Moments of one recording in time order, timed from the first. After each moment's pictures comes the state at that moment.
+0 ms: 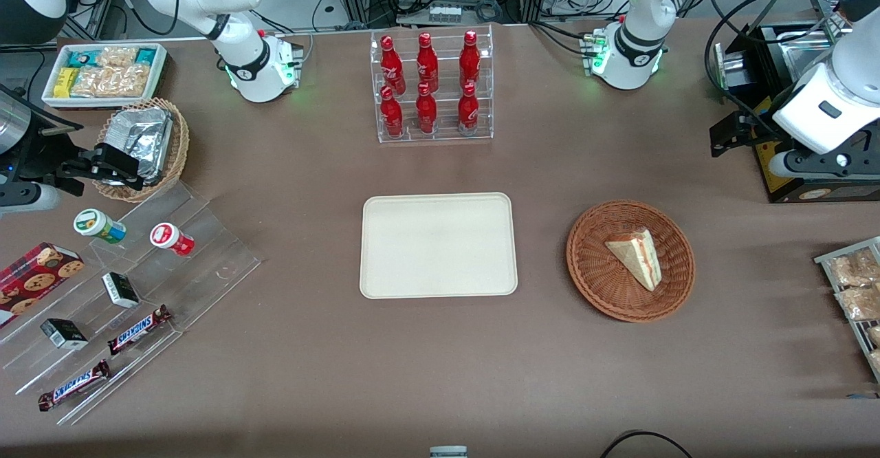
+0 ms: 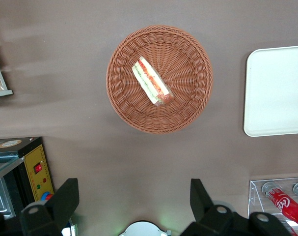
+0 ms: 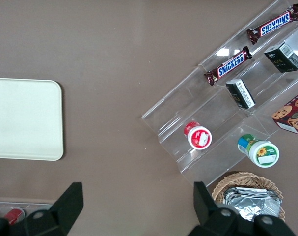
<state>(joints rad) -0.01 0.02 -0.11 -1.53 0.01 1.44 -0.05</state>
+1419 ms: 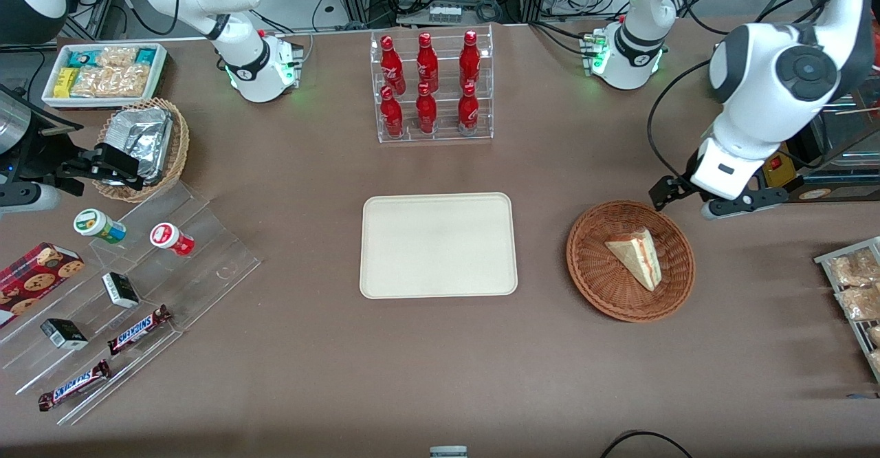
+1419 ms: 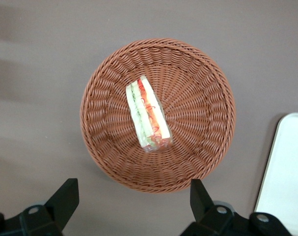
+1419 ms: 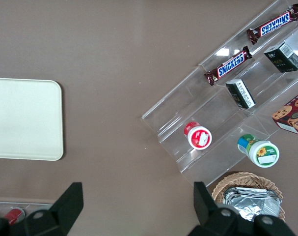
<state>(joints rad) -0.01 -0.09 -0.15 -2.20 0.02 2.19 -0.42</state>
